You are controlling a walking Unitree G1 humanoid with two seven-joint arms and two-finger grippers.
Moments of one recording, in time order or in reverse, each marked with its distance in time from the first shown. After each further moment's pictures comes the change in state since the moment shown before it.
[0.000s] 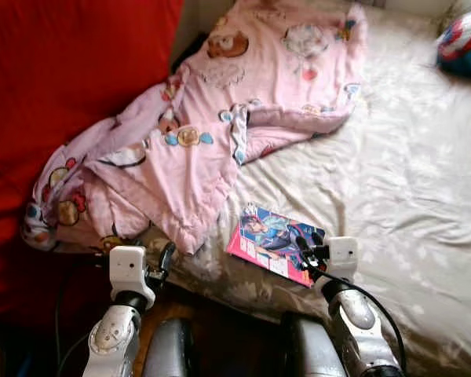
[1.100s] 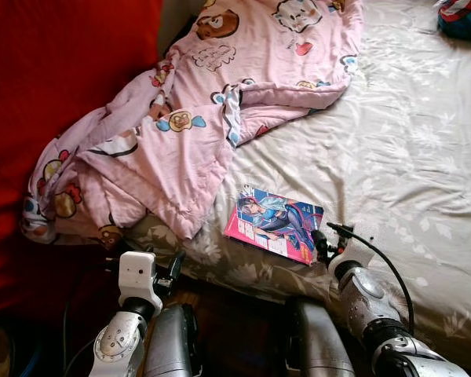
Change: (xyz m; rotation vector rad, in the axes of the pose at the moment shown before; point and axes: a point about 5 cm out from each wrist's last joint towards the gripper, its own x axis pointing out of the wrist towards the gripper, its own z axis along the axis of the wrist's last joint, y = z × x) left arm -0.010 0.001 0.001 0.032 0.024 -0.038; right arm 0.025 -0.017 -0.010 0.340 0.248 -0.141
